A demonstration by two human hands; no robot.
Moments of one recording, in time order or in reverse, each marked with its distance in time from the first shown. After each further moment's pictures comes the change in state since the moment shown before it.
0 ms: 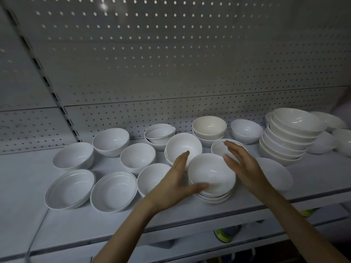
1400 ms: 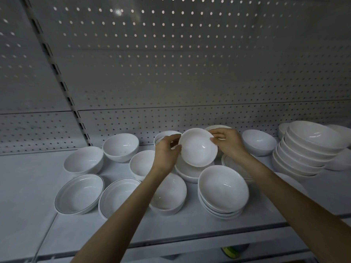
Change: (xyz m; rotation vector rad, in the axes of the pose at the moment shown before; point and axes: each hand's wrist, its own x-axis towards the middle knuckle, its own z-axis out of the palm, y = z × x) left_hand 0.075 -0.014 -0.051 -0.145 0.499 -0.103; right_hand 0.115 -0.028 0.036 -0.259 0.087 0.006
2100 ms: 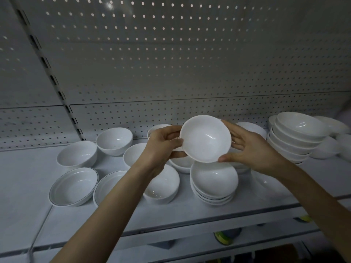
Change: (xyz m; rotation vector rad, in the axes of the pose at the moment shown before) left_hand -0.049 0.059 -0.028 -0.540 -0.264 -0.180; right_hand -0.083 -0.025 -0.068 0.170 -0.386 -0.154
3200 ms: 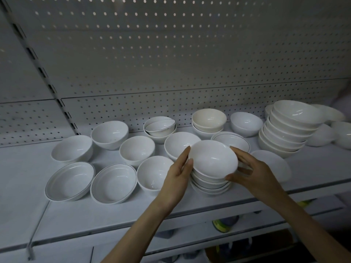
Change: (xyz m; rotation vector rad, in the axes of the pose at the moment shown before) left_hand -0.036 -0.085 0.032 0.183 -0.039 0.046; right_hand -0.058 0.066 0.028 -0.019 0.262 0.087
